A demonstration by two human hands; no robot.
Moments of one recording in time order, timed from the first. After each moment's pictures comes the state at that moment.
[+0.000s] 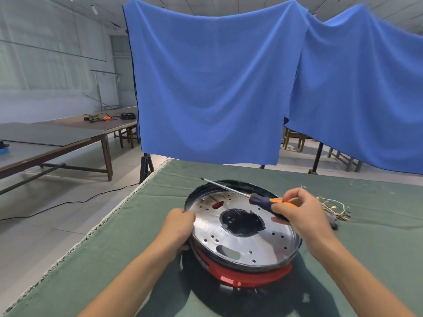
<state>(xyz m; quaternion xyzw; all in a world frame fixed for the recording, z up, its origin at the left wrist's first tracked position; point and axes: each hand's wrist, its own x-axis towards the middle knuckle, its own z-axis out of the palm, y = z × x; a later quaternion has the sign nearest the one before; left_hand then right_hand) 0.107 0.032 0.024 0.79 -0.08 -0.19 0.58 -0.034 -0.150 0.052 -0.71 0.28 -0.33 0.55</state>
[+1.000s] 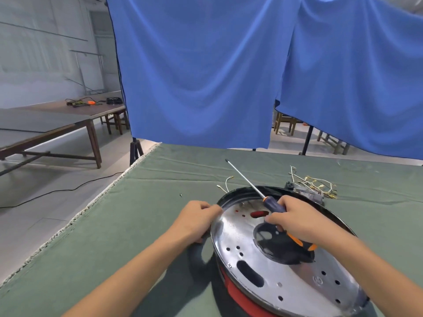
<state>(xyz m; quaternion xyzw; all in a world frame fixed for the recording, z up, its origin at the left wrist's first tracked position) 0.079 0.007 0.003 0.78 -0.23 -0.25 0.53 -0.057 -0.164 0.035 -0.90 0.32 -0.05 0.29</state>
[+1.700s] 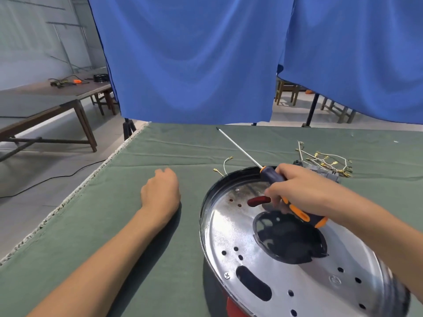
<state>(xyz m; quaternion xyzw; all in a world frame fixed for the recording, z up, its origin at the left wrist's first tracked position) 0.165 -0.013 -0.028 0.96 -0.23 0.09 0.09 -0.032 -0.166 0.062 -0.89 0.29 -0.01 0.36</state>
